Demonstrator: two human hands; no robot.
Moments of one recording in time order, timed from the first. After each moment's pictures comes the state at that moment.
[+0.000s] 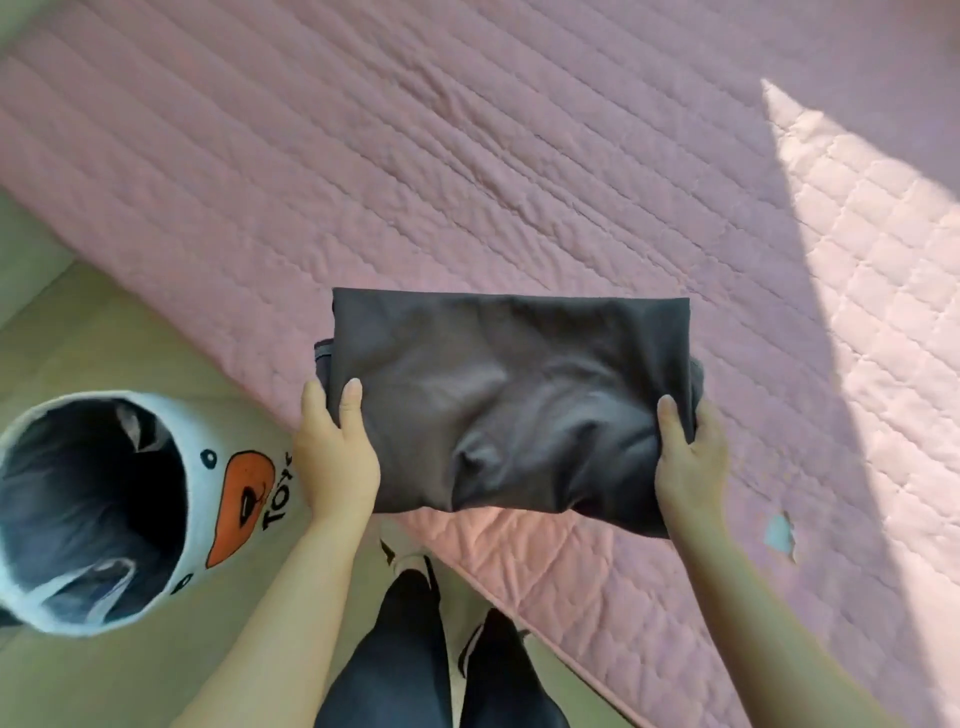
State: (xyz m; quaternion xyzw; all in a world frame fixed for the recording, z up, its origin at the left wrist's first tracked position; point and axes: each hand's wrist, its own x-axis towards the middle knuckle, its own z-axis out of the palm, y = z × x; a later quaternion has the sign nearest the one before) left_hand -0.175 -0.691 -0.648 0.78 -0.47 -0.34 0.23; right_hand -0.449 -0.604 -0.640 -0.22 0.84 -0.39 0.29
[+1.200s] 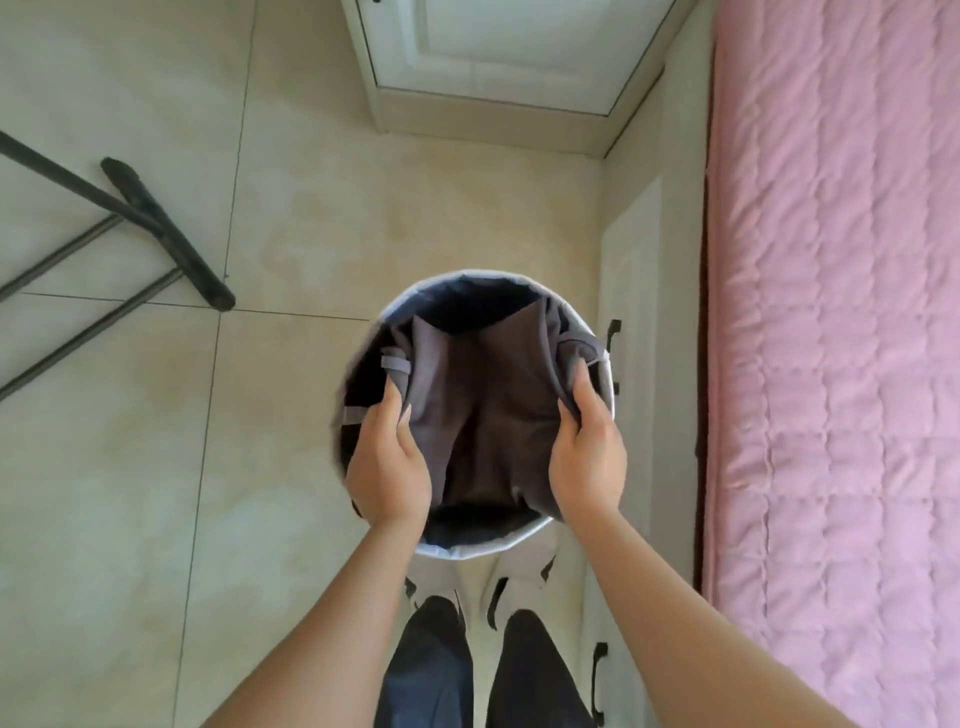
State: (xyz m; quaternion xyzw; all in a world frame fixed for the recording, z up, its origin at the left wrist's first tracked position) left_hand 0.233 -0.642 -0.797 0.94 -0.08 -0.20 0.28; right_hand 0.118 -0.760 -0.768 -0.69 0.61 -0.06 0.39
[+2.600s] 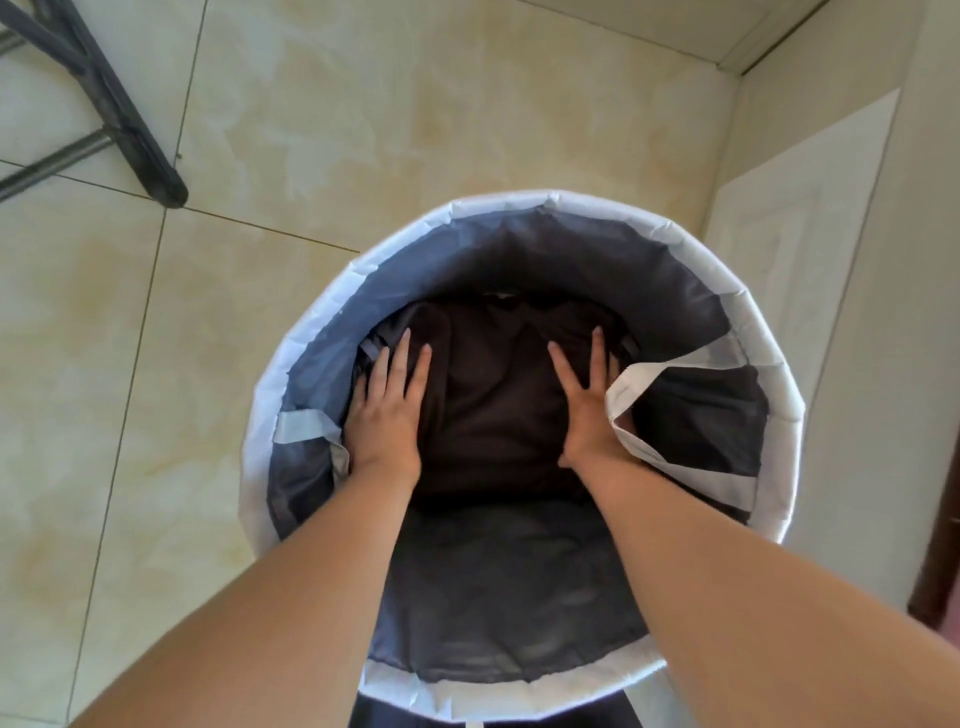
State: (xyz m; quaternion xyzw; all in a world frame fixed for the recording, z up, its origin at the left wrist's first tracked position) left_hand 0.273 -0.643 -1.010 0.87 -0.33 -0.33 -0.13; right_hand 0.132 -0.813 -1.032 -0.85 0.38 0.33 0.16
